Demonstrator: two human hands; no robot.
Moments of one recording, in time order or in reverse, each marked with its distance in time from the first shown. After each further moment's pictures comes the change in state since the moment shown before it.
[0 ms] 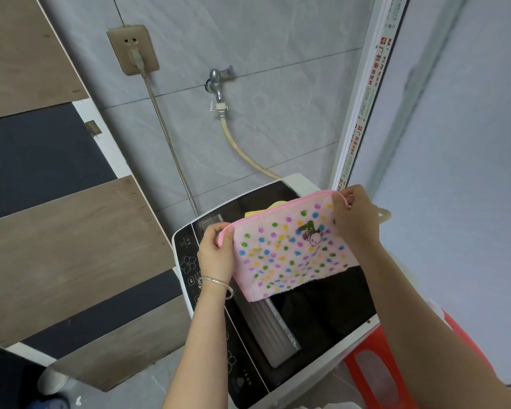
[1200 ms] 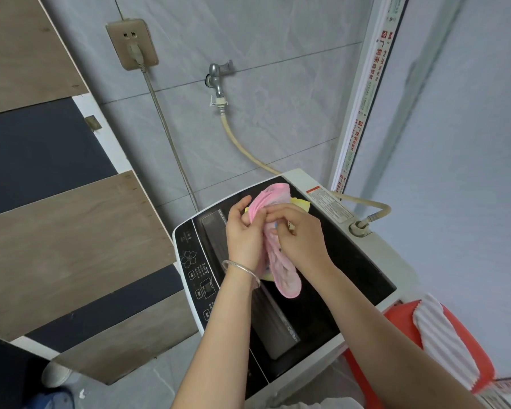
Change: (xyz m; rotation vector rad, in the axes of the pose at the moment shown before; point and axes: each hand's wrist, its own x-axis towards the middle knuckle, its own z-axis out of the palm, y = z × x) left_hand -0.026 0.050 0.035 -0.495 -0.172 -0.216; right_hand -0.064 -0.028 0.044 0.229 -0.278 -0.317
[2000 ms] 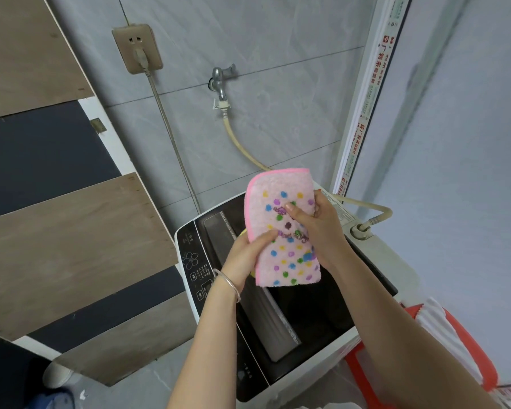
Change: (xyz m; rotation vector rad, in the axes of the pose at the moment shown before) left_hand -0.003 -0.007 -0.033 0.199 -0.363 -0.272; right_hand 0.019 0.013 -0.027 0.480 -0.032 0.291
